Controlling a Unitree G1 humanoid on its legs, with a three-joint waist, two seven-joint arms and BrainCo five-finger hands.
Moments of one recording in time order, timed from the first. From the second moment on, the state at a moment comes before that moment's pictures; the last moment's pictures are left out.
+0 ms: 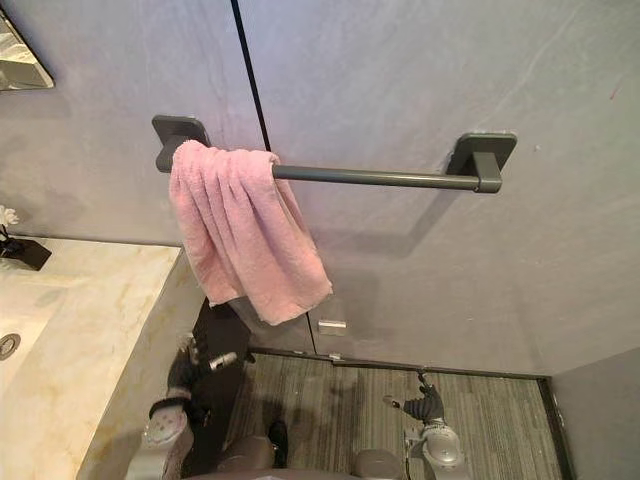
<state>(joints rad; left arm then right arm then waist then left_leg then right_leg) 0.18 0.10 0.05 0.29 -0.10 -0.17 0.16 0.17 -0.13 -0.07 0.65 -0.05 -0.11 -0.11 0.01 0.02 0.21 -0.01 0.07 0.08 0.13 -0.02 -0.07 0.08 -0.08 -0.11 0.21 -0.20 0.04</state>
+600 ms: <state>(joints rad) 0.02 0.18 0.01 0.22 0.05 -0.18 0.28 0.18 -0.15 -0.02 0.65 -0.05 -0.11 -0.09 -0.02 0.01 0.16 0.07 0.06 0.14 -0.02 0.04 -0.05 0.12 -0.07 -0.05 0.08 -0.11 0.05</state>
